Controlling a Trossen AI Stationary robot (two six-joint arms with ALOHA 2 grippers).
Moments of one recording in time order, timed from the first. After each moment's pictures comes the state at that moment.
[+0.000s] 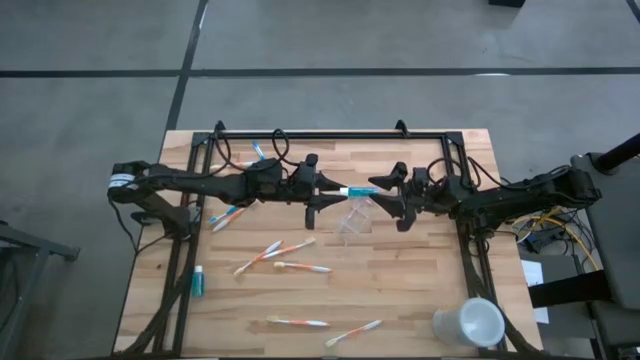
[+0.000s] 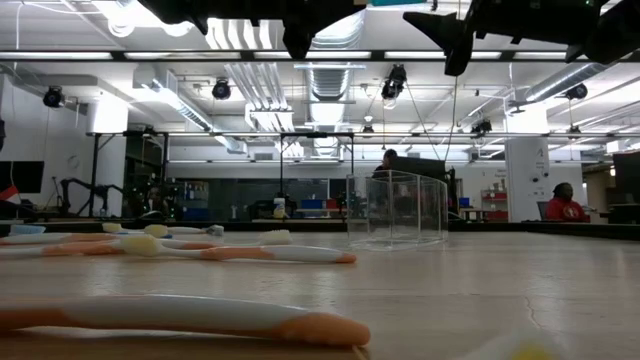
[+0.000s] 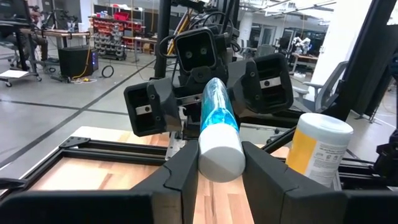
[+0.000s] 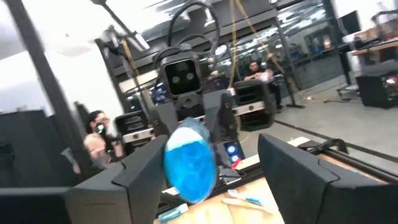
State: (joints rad) left arm 0.06 1.47 1.00 0.53 0.09 -0.13; right arm 0.00 1.05 0.40 0.92 0.14 0.38
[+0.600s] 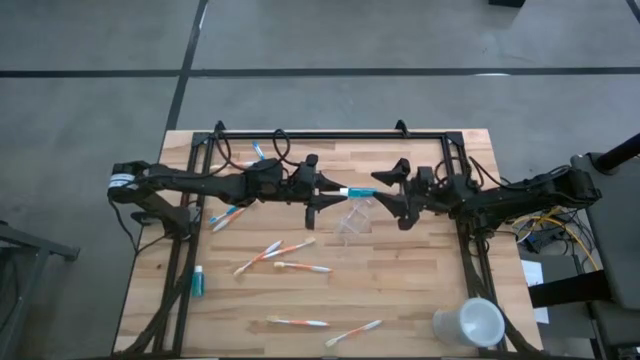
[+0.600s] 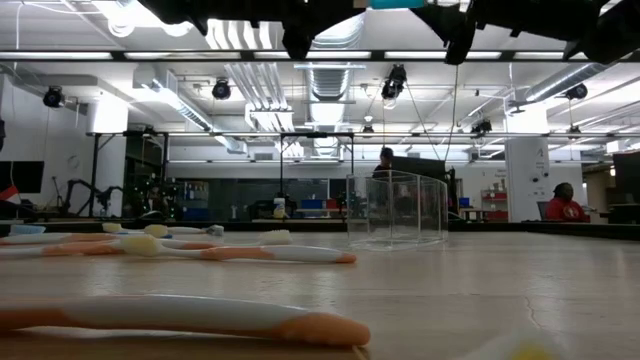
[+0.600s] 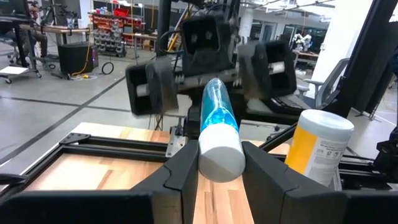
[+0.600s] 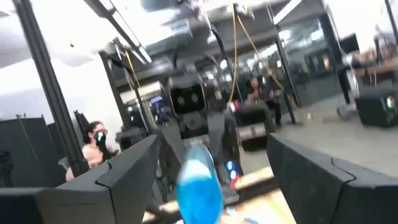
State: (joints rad) left arm 0.06 1.47 1.00 0.51 0.09 -0.13; right arm 0.00 1.05 0.40 1.02 0.13 0.30
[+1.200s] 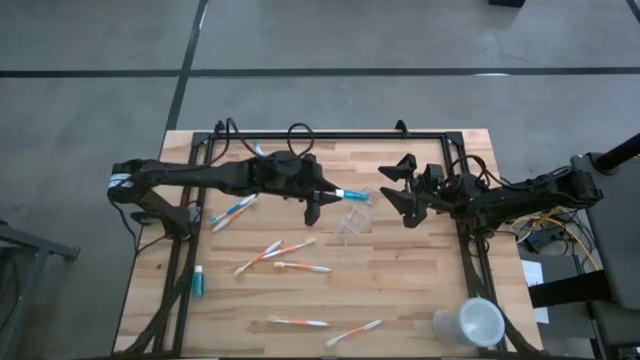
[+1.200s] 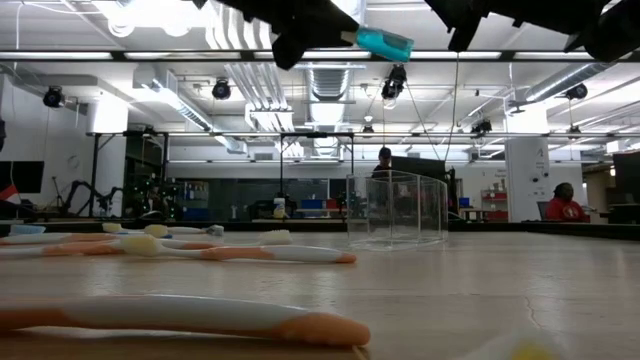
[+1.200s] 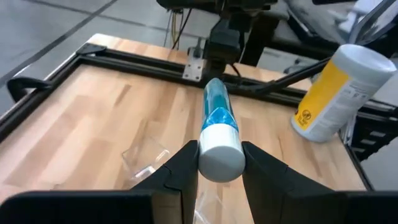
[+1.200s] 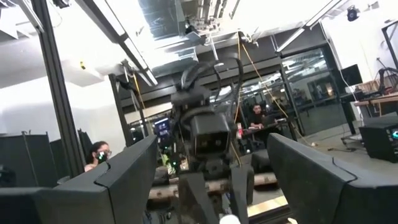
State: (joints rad) left arm 0.09 1.47 1.23 -0.11 0.07 -0.18; right arm 0.00 1.03 0.40 1.08 0.13 0.27
